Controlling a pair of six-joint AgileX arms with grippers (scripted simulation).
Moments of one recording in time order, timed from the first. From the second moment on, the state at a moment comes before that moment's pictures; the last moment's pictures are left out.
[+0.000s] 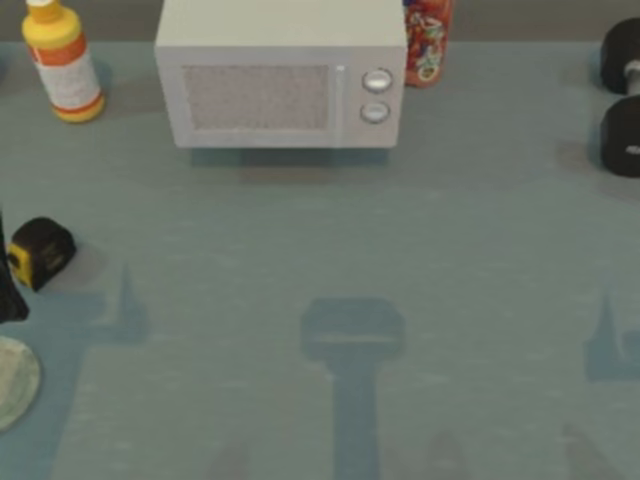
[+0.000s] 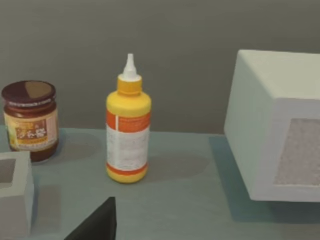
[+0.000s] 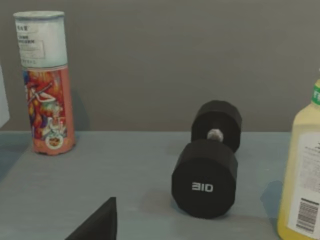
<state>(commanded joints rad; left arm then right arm) -0.10 0.27 0.33 -0.15 -0.02 -0.07 0.00 0.00 0.00 0.00 0.00 0.00</state>
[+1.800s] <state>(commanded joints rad) -0.67 2.38 2.59 -1.36 -0.32 -0.61 0.00 0.00 0.00 0.00 0.00 0.00</state>
